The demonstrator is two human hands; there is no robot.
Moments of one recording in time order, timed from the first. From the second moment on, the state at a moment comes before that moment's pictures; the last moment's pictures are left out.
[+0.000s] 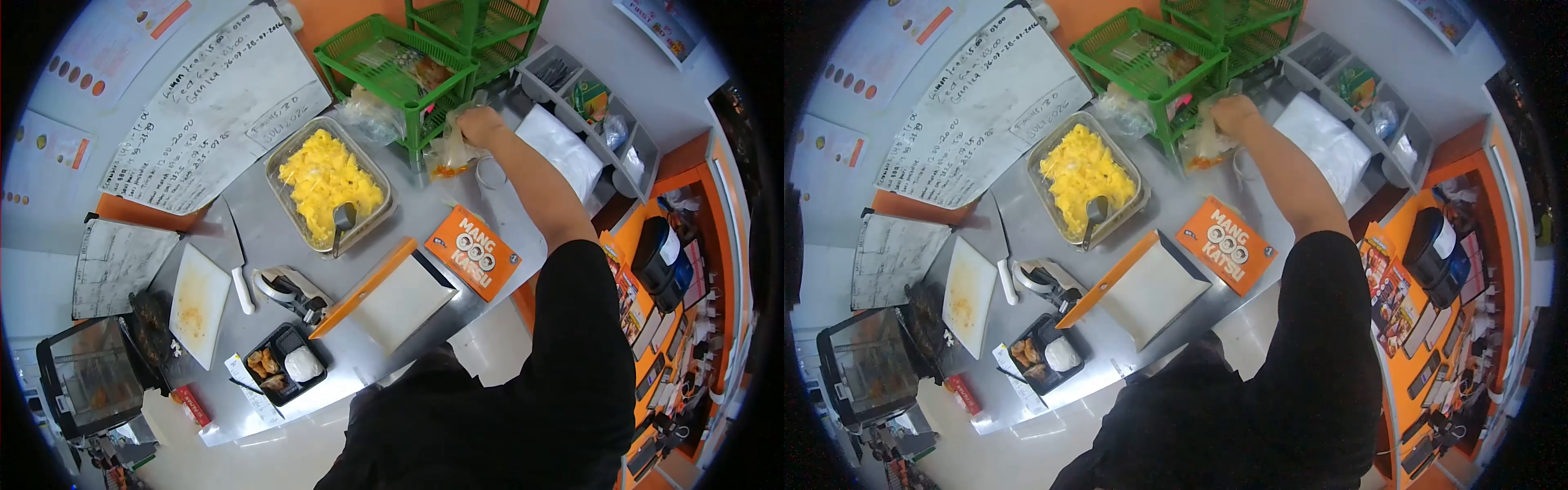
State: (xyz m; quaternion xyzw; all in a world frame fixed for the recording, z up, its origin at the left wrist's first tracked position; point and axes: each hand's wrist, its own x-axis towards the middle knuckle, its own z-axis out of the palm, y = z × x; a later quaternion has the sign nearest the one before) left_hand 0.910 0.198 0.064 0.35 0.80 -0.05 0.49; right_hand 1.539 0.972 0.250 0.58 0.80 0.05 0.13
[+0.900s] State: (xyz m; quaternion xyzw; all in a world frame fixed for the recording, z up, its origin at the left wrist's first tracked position) left_hand 0.911 0.179 0.068 0.39 0.80 -0.06 0.45; right_hand 1.584 0.978 0.362 0.48 0.87 -0.11 -0.03
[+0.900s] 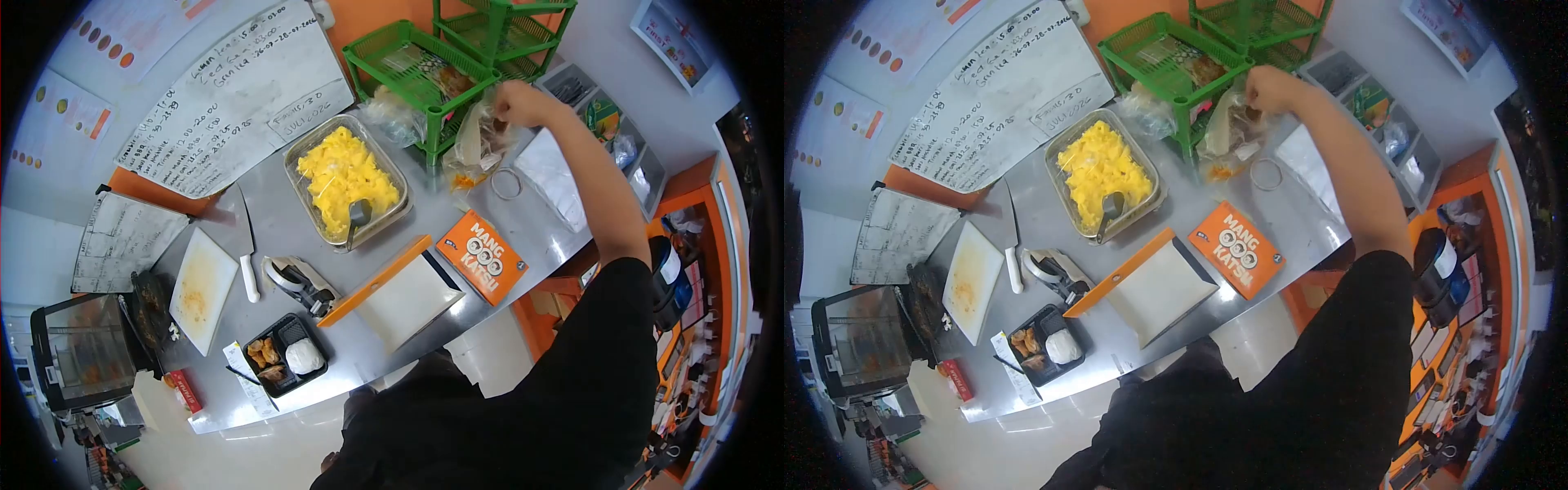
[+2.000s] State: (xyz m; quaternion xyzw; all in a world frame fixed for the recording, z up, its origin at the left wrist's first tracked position) left_hand 0.715 0.217 0.188 0.03 0.82 0.57 0.06; right_hand 1.009 0.772 0.538 0.13 0.78 -0.59 -0.19
